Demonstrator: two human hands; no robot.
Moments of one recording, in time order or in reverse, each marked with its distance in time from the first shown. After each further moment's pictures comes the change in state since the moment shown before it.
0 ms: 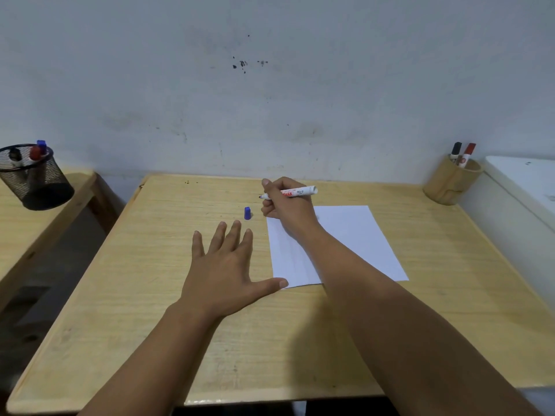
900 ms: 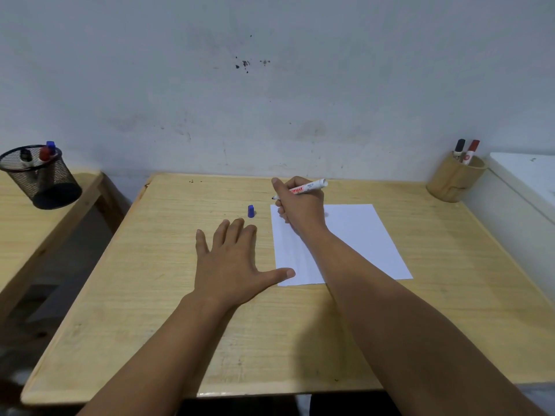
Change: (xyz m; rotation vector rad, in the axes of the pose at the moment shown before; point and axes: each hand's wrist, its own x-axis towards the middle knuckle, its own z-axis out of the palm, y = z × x) left_hand 0.006 0.009 0.001 -0.100 0.044 -0.102; right_hand -0.012 -0.011 -0.004 -0.148 0.192 0.034
